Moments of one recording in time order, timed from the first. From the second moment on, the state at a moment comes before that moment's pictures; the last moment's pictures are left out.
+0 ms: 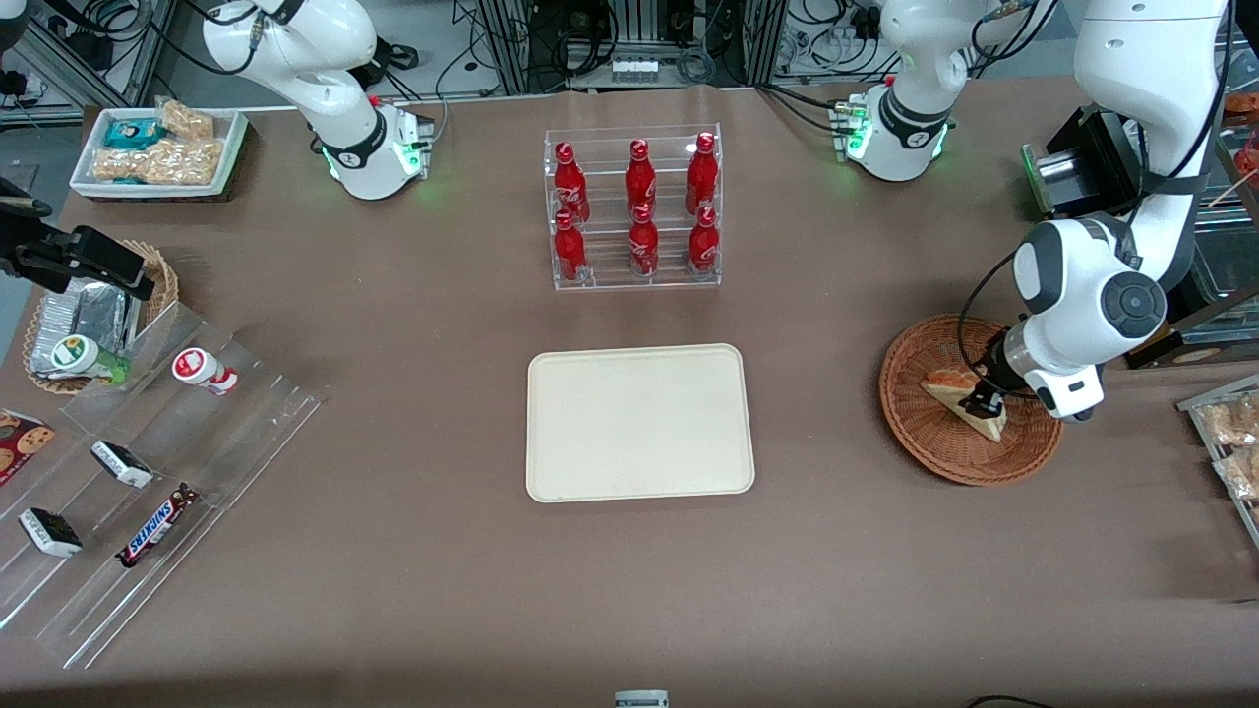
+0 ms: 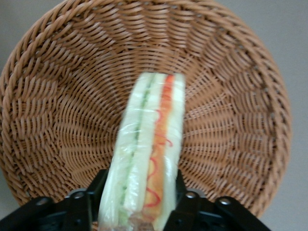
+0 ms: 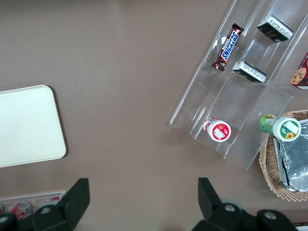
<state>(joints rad) 0.10 0.25 -0.08 -2.21 0.00 2.40 -1.11</state>
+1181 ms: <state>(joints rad) -0.13 0.48 -0.48 -1.71 0.13 2.11 -0.94</state>
